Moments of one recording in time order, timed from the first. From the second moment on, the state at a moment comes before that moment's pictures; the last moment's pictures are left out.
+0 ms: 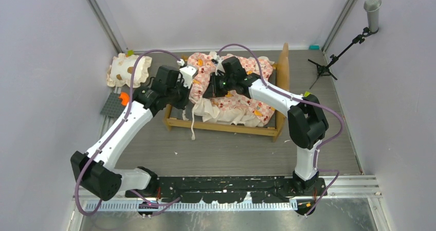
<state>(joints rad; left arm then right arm) -0.48 1.26 1.26 -0.77 0.06 0.06 0.64 1.91 1.52 -0.25 -0.43 0.51</state>
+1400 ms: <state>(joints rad) -0.48 1.34 1.00 -0.57 -0.21 -0.10 0.64 1.92 1.52 -0.27 -0.43 0.50</state>
